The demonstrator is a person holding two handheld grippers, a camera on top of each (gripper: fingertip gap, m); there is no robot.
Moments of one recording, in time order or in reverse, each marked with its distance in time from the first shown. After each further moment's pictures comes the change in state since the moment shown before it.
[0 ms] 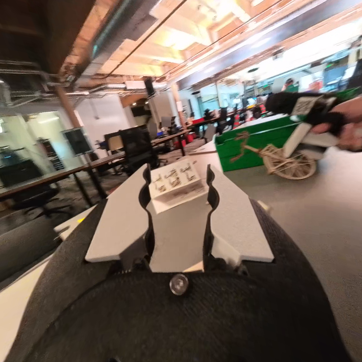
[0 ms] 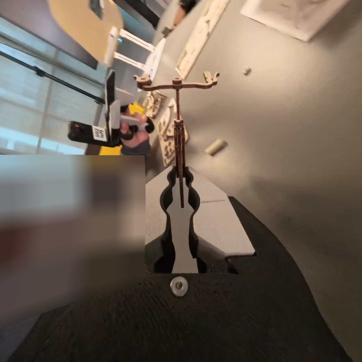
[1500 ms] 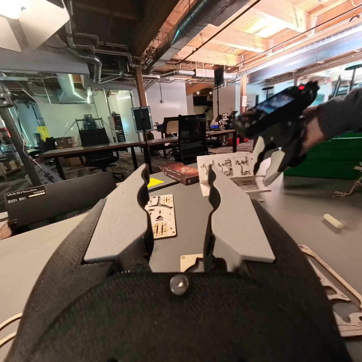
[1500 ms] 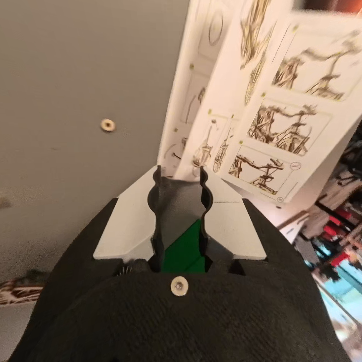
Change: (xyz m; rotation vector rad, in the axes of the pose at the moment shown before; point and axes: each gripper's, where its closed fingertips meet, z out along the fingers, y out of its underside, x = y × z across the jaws) left arm -0.069 0.026 -0.031 -0.044 -0.366 -0.079; right arm 0.123 -0.128 0.069 -1.001 0.981 -1.178
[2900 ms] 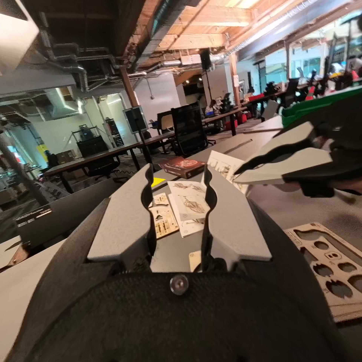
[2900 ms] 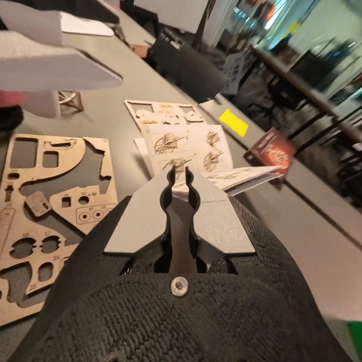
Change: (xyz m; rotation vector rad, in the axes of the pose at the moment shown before) left arm 0.011 0.008 0.004 -0.045 0.071 0.166; right arm -0.071 -0.143 -0.094 0.985 0.326 0.486
